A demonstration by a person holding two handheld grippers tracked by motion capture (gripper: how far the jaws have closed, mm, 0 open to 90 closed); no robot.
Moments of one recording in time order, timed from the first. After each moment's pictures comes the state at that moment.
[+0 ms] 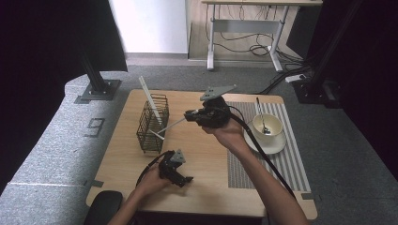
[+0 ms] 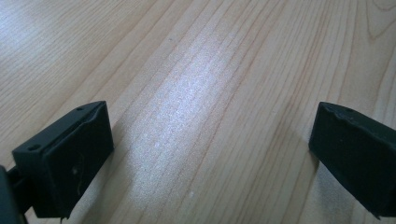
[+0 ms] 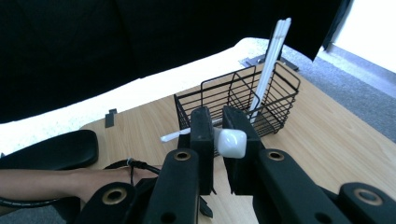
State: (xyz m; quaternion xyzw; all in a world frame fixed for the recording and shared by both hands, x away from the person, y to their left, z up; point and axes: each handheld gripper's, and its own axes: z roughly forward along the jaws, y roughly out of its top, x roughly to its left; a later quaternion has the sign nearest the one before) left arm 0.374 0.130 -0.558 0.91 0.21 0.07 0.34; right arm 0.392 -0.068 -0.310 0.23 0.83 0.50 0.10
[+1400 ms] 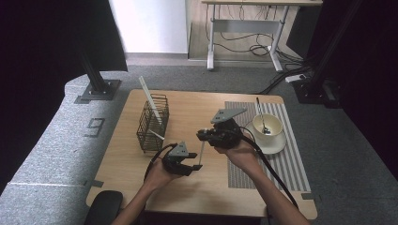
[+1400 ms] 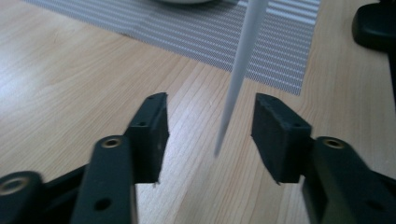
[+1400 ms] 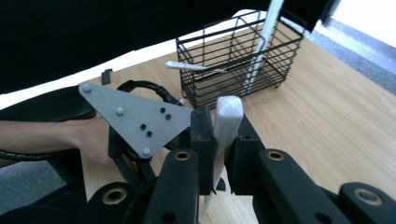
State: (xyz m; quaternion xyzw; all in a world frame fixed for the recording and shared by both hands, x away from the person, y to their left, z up) left arm 0.365 0.114 -0.503 0.87 0.17 0.07 0.45; right arm 0.357 -0.095 -0.351 0.24 0.85 0.46 0.11
